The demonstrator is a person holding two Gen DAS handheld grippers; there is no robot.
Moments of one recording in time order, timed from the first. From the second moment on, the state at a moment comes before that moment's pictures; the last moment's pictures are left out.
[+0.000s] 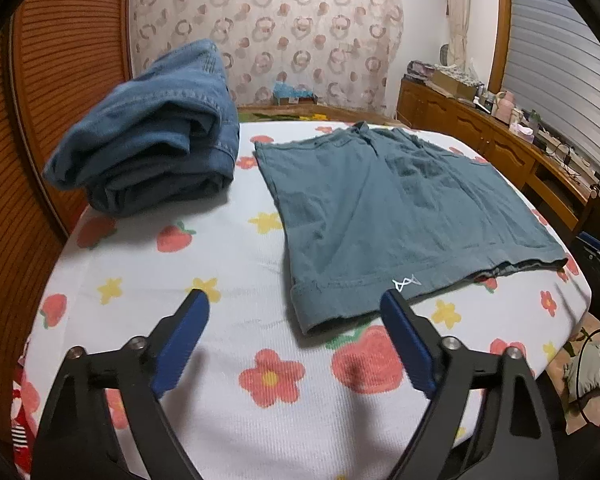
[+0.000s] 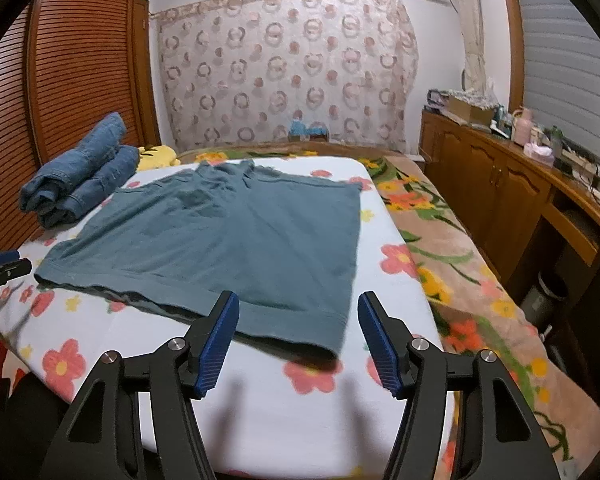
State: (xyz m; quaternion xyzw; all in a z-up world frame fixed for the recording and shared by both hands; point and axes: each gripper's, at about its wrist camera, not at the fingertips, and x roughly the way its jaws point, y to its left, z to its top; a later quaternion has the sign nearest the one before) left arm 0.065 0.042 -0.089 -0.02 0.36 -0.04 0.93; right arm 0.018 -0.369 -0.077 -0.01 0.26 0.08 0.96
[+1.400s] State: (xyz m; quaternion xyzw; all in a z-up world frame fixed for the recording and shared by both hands) left arm 0.064 0.036 -0.092 -0.04 0.38 -0.11 0.92; right arm 0.041 -0.387 -0.061 0.04 0.29 0.12 0.95
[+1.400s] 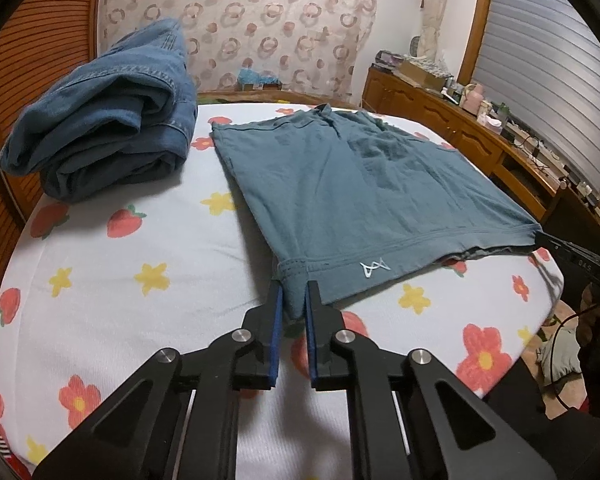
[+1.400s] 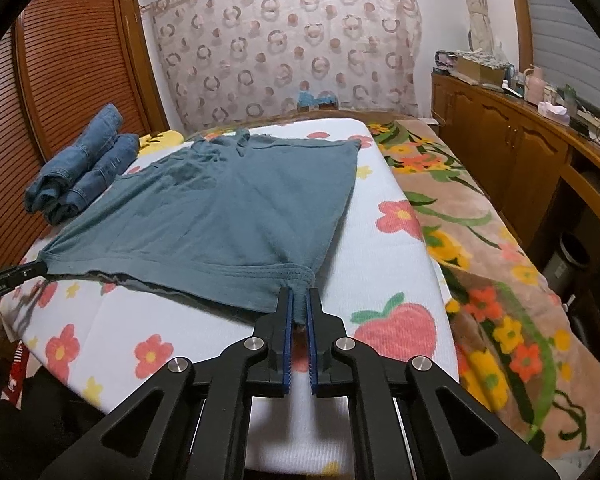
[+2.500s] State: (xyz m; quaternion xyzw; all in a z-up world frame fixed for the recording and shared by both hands) left arm 0.058 0.041 -0.086 -0.06 0.40 -0.12 0.91; right arm 0.020 -0.391 -0.059 0.04 0.30 0.13 0.95
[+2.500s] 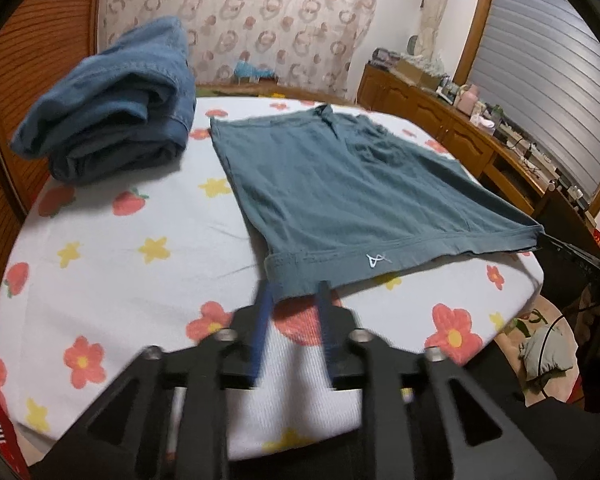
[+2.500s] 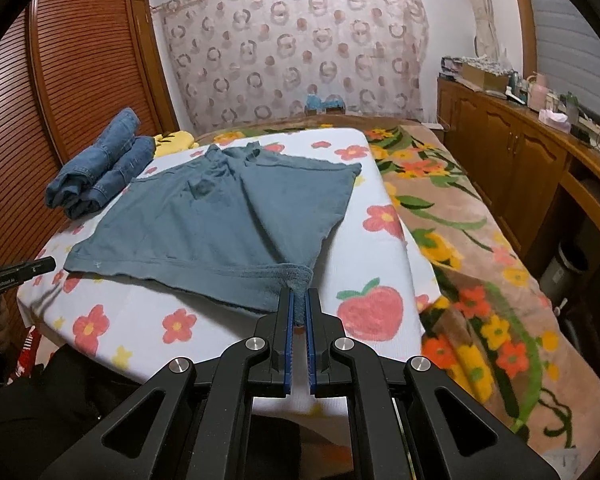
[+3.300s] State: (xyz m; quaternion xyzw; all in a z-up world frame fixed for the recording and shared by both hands) left arm 0.059 0.037 -0.085 -0.05 0.39 -0.14 0.91; right arm 0.022 -0.392 -0.057 0.05 0.29 0.13 0.95
